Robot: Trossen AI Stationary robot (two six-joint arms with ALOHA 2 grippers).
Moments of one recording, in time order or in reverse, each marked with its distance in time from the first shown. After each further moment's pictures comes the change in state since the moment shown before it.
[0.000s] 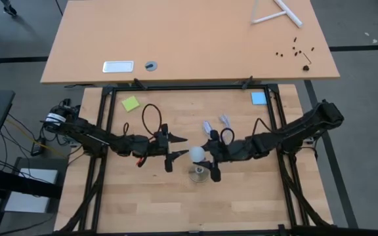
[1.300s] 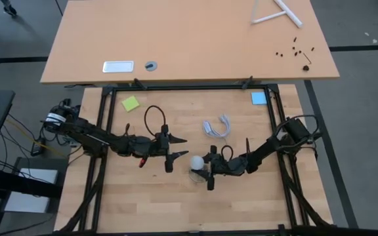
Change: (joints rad) left arm 0.000 0.001 0.000 -0.078 -0.006 -0.003; right arm 0.080 0.490 -0.293 1.005 0.204 0.072
